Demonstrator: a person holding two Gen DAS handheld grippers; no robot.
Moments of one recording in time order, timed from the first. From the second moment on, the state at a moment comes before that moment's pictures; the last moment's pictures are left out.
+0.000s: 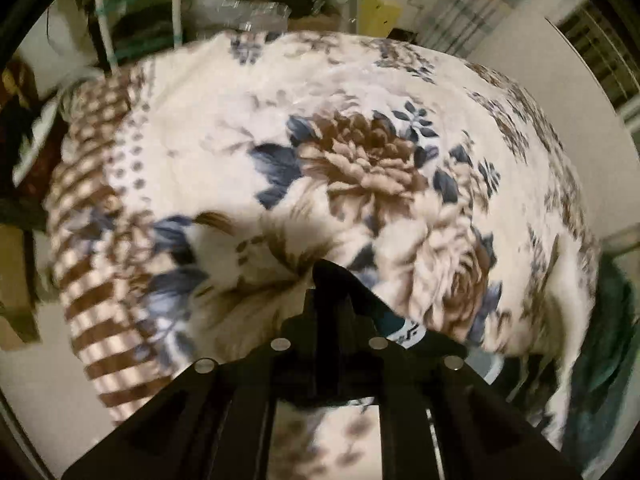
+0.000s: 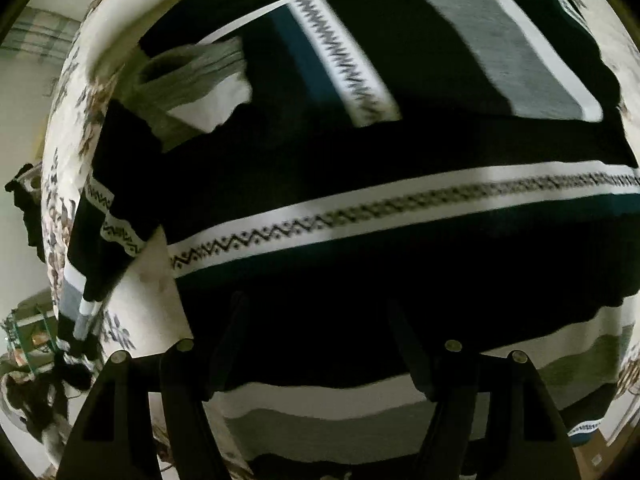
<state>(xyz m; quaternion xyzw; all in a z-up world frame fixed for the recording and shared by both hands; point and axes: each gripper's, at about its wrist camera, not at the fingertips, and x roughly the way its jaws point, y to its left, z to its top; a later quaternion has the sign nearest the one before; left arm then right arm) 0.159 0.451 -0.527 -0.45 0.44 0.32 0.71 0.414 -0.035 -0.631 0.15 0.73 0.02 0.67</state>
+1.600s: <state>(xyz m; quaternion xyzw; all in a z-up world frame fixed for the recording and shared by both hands) 0.442 -0.107 -0.453 -0.18 0.50 -0.07 0.84 0.474 -0.353 -0.618 0.26 0.65 -0.11 0.70</state>
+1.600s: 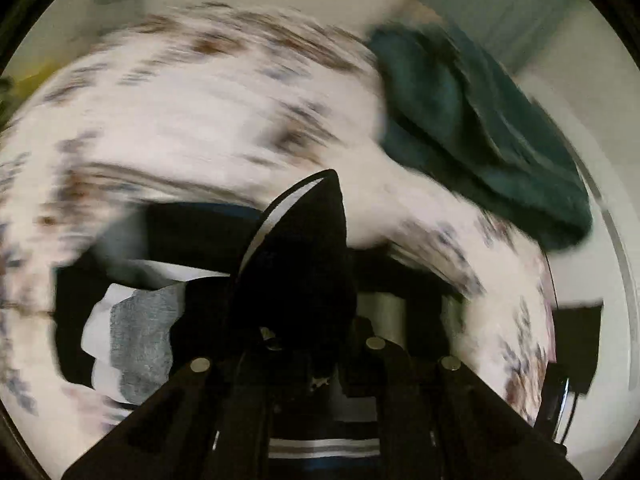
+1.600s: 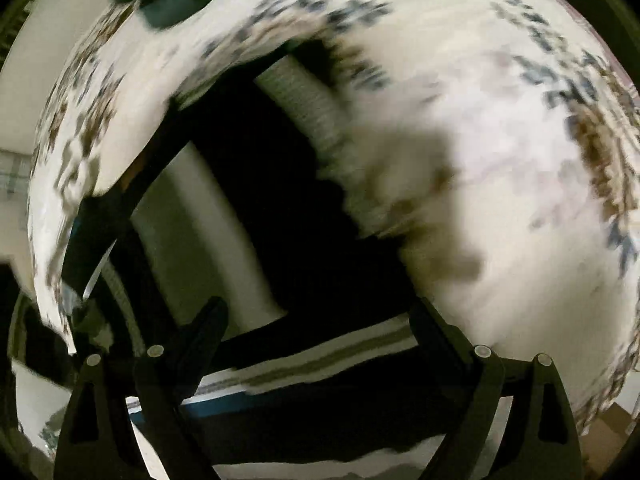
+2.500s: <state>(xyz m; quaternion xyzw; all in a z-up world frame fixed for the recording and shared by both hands) 0.289 -0.004 -0.541 -0.10 0.59 0.26 0.76 0.584 -0.329 -0.613 0.24 0.67 0.12 0.70</state>
